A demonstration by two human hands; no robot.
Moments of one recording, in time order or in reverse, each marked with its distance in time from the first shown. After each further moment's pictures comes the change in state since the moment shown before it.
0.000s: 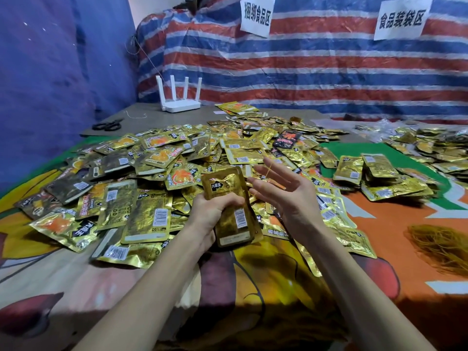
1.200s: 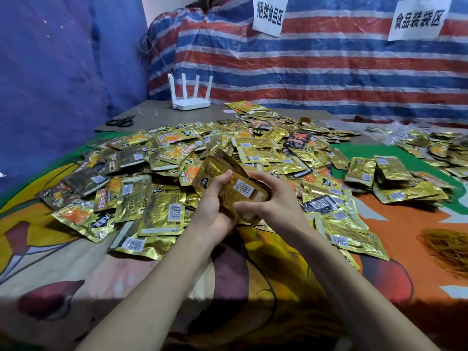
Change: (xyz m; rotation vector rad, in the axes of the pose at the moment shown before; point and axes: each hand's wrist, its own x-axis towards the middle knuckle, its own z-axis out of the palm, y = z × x) left_hand 0.002 0.009 -0.010 -0.499 -0.260 -0.162; right_hand -0.001 0.010 0.038 -0.451 -0.049 0.038
